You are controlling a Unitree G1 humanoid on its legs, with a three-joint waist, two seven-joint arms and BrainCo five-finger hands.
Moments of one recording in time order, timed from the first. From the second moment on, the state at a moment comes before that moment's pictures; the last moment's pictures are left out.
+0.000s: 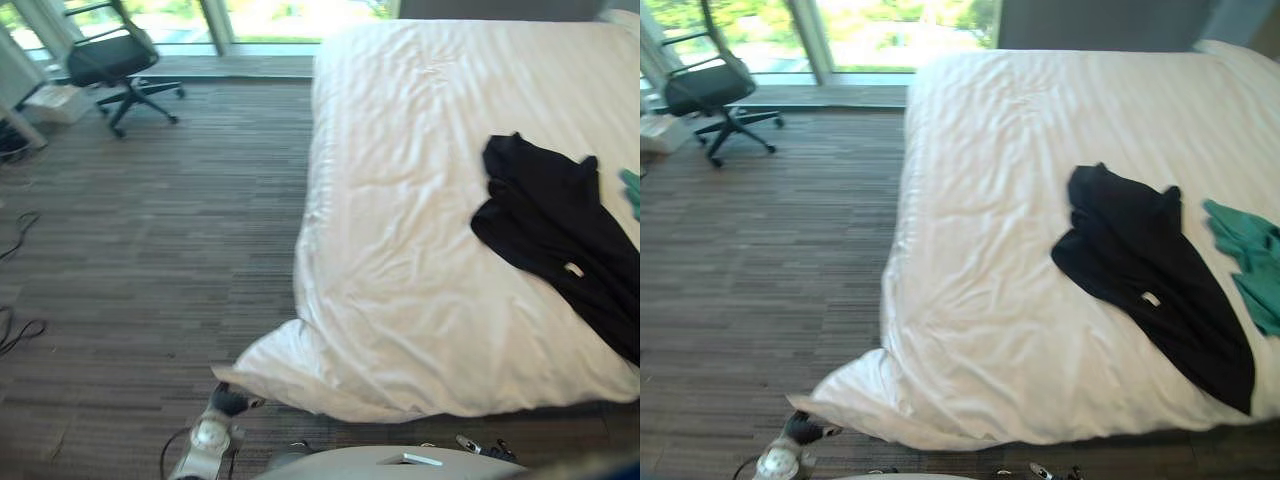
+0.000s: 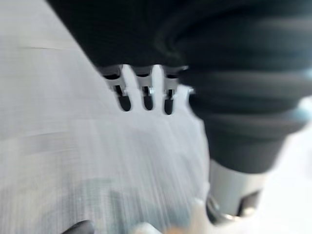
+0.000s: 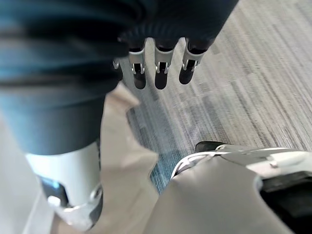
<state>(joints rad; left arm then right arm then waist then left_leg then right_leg) 0.19 0.15 0.36 0.91 0.31 -0.06 0.11 0.24 -0.05 -0.27 0.98 0.11 -0.03 -0.14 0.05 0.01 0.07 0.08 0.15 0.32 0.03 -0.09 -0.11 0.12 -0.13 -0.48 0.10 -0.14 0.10</state>
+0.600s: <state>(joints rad) 0.24 -0.07 0.61 0.96 0.19 -0.01 0.18 0.20 0.02 -0.37 0.98 0.24 -0.04 -0.17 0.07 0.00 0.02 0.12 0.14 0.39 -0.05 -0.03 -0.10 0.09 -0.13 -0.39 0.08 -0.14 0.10</state>
